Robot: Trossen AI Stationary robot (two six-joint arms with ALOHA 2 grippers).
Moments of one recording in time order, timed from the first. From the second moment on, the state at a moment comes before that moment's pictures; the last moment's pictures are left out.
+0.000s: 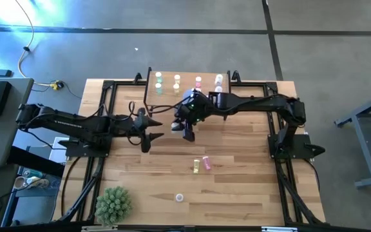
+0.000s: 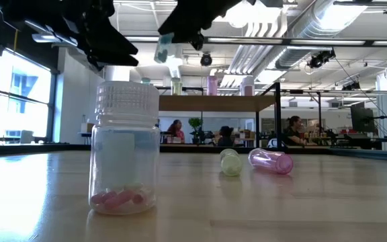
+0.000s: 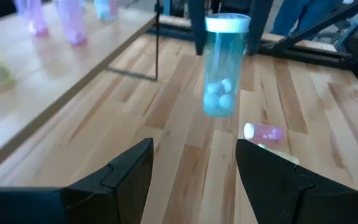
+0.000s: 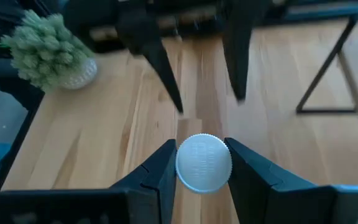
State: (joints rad) left arm 0.06 0.95 0.48 0.08 -0.24 -0.17; right arm -0.11 1.83 1.64 -0.48 -0.26 -0.02
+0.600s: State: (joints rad) left arm 0.06 1.08 0.48 0.33 -0.28 -0.12; right arm -0.10 1.83 1.68 -0.47 -0.26 -0.11
